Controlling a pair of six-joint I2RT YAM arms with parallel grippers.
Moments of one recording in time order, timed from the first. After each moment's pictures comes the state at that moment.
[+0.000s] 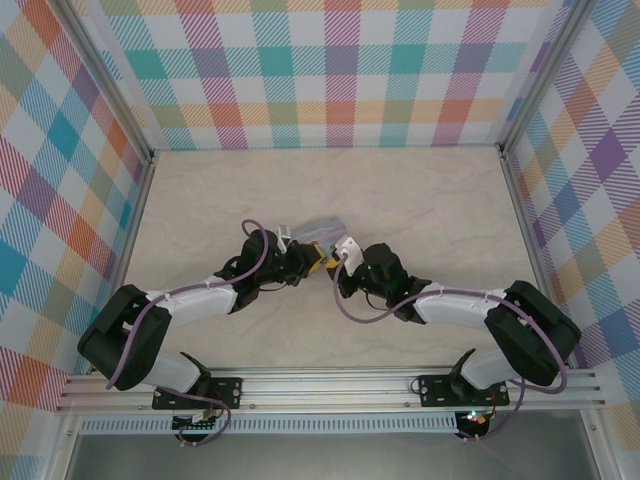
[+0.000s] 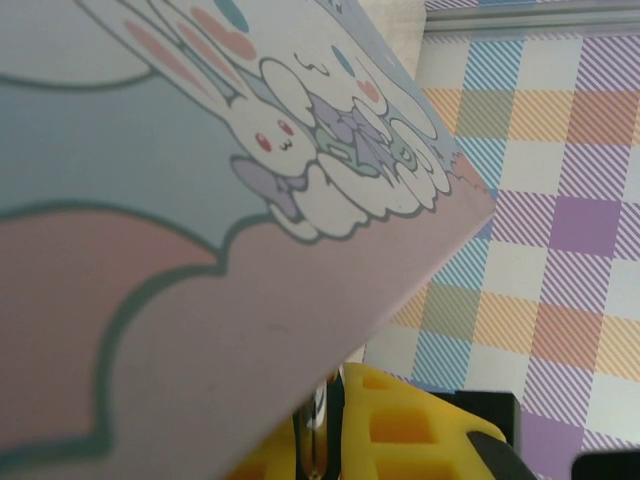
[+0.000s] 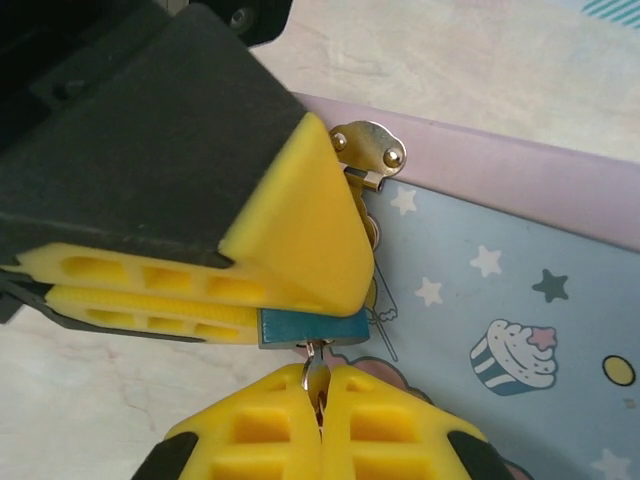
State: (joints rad) left arm -0.62 1.42 0.60 0.40 0.38 -1.36; right arm 0.78 1.43 0.56 0.44 -0.17 0.04
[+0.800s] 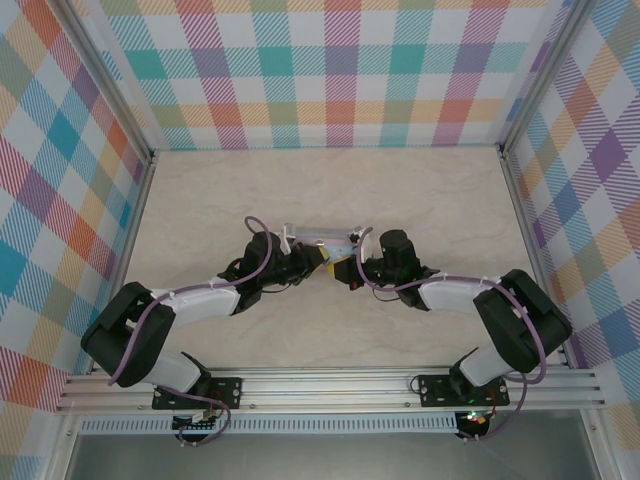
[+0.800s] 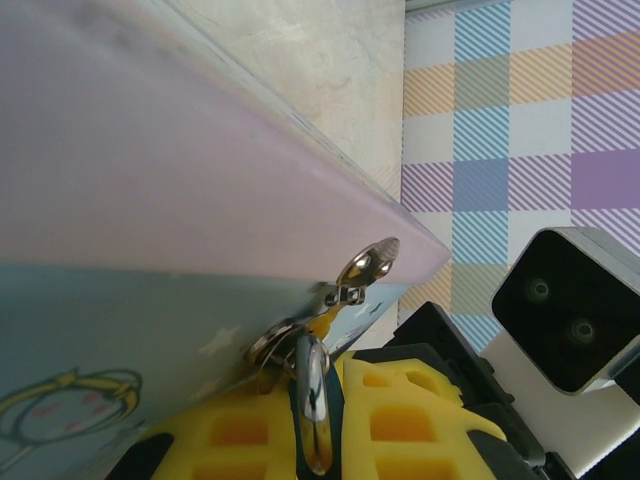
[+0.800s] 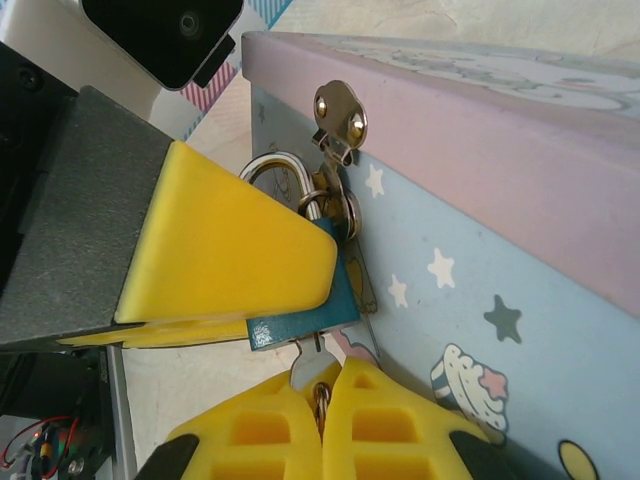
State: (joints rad) left arm -0.65 1.44 0.59 0.45 0.35 -1.20; right arm 0.61 1.51 0.56 0.50 -0.60 0.45
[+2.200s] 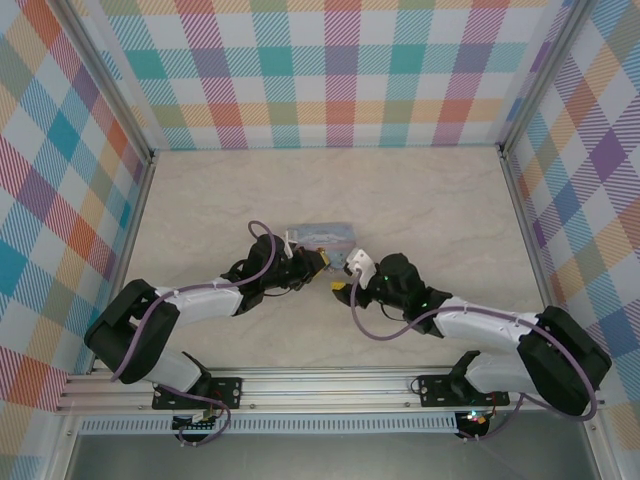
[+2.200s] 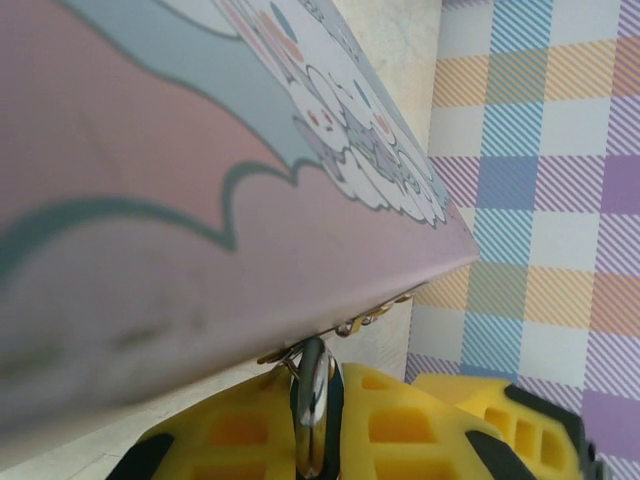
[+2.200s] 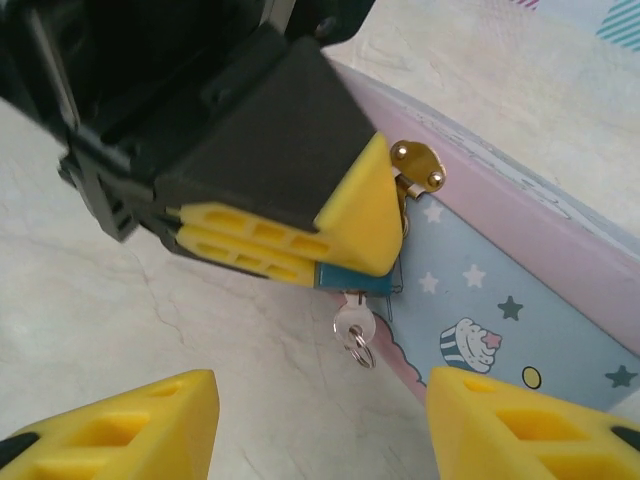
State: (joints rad) left arm -0.66 1.47 0.59 0.42 0.35 -1.26; right arm 0.81 1.23 0.44 0.35 -0.13 -0.14
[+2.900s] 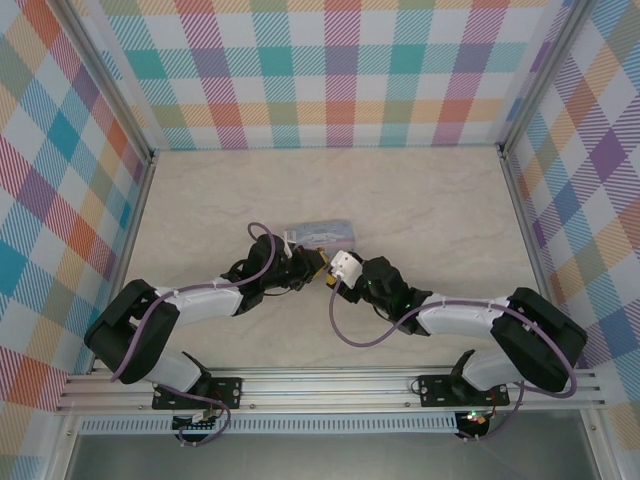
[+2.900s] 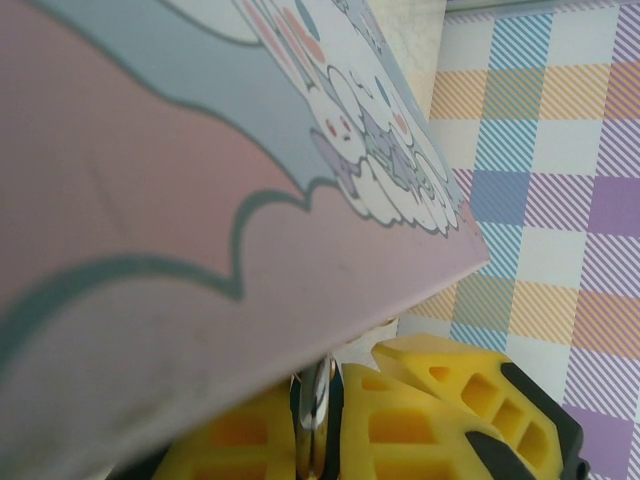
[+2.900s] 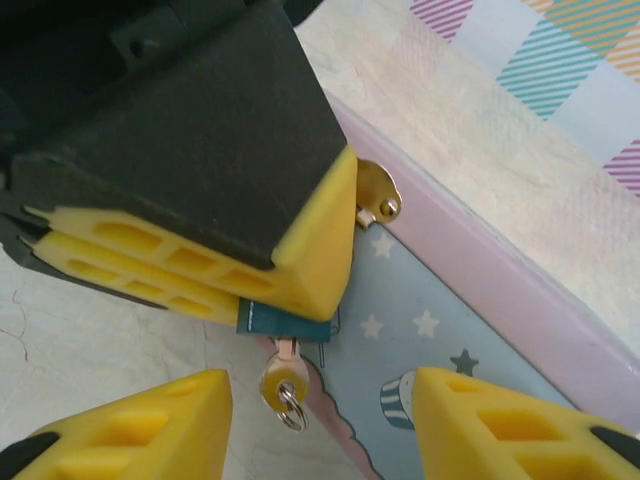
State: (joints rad) left arm -0.66 1.46 0.59 0.42 0.34 -1.31; right arm 0.90 1.38 0.48 0.48 0.12 -0.31
